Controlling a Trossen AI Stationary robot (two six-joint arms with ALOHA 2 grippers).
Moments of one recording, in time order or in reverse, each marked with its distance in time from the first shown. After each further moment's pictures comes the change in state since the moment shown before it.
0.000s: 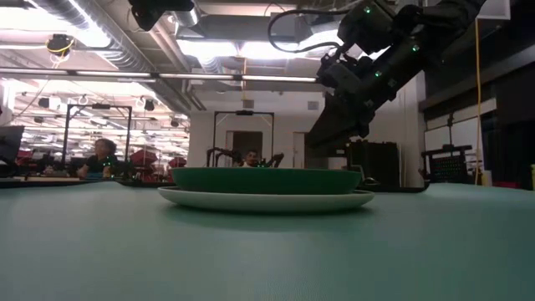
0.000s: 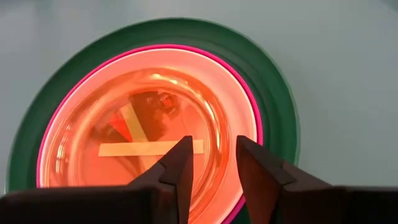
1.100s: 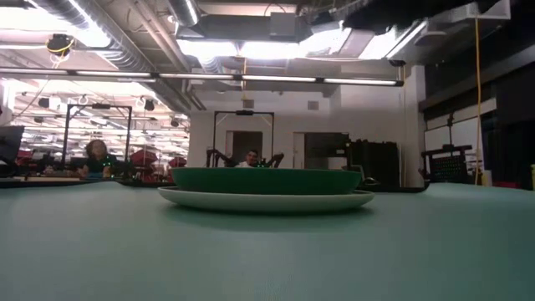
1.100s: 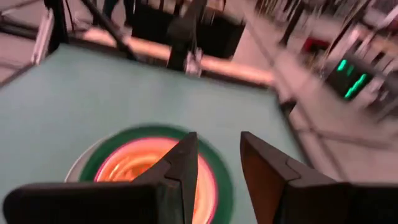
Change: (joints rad) left arm 0.001 -0.357 0.000 0.001 -0.020 0.220; right arm 0.000 -0.546 -0.001 -0.143 -0.131 -0.579
